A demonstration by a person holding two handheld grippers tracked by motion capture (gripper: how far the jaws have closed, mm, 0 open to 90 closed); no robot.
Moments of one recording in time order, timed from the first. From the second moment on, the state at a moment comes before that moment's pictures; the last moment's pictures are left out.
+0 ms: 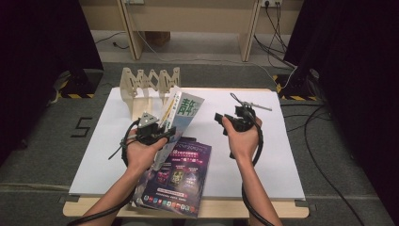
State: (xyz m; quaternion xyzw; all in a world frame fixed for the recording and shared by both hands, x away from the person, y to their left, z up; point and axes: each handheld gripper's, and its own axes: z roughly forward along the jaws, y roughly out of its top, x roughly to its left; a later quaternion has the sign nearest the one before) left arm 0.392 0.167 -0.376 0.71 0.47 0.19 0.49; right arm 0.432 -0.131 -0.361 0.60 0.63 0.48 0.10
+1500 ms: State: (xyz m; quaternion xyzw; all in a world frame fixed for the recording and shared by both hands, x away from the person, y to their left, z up) left arm 0.456 0.230 -0.308 0.62 0.51 0.25 0.54; right arm 0.387 -0.237 -0.482 0.71 0.56 0.42 0.07
